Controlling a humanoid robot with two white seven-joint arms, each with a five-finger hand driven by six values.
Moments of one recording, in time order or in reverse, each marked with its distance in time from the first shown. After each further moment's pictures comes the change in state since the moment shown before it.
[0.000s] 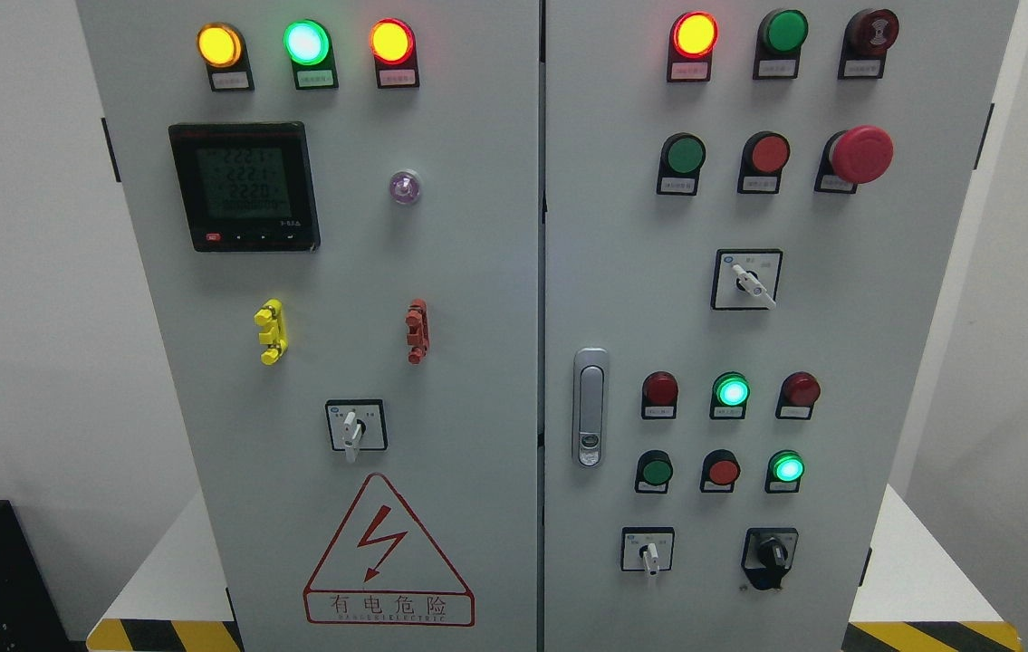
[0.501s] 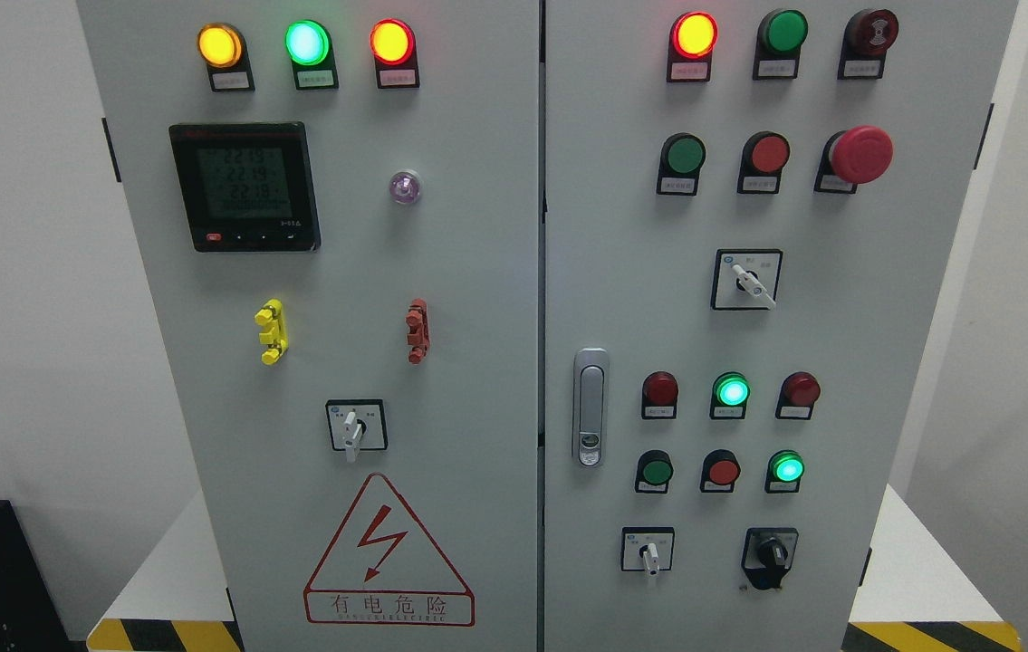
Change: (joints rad) left arm 0.077 -0.005 0.026 0.210 -0.011 -0.047 -0.043; right arm 0.000 0.000 0.000 0.000 0.000 0.000 0.000
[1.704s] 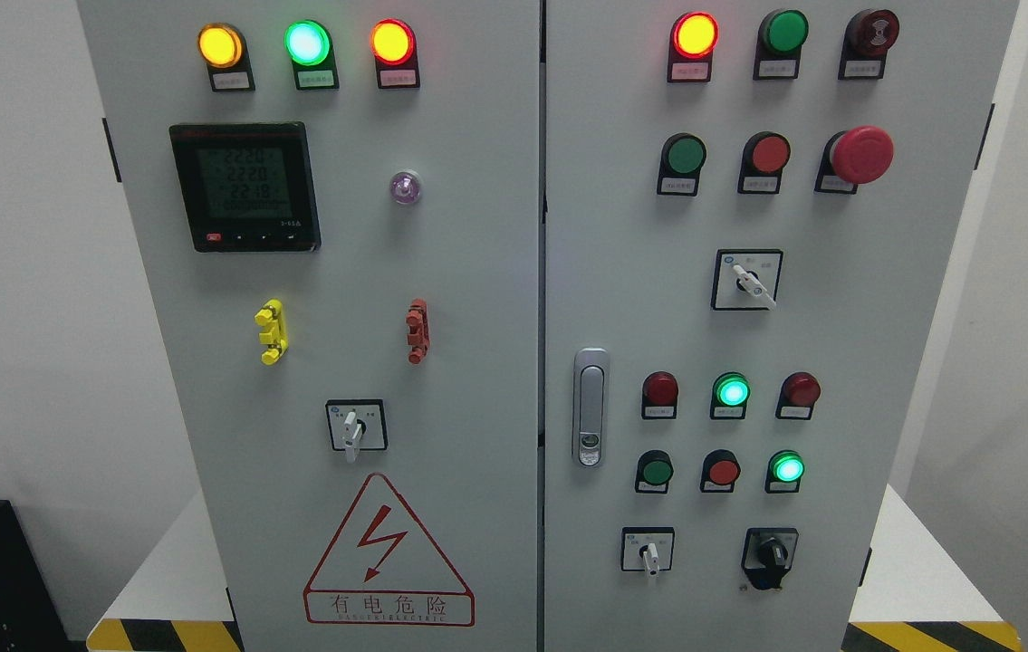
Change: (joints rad) left arm -0.043 -0.068 -0.160 0.931 -0.074 0.066 0.026; right arm 0.000 0.000 0.000 0.000 0.000 0.000 0.000
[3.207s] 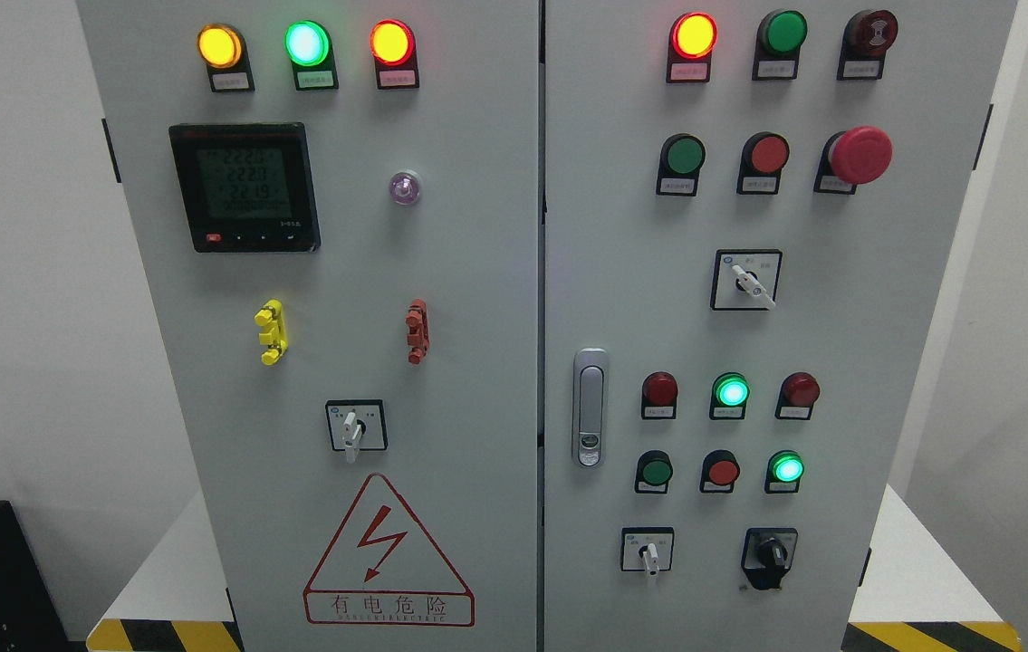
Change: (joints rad) left arm -0.377 -0.061 -0.088 0.746 0.046 -0.022 0.009; right arm 0.000 0.000 0.000 0.000 0.000 0.000 0.000
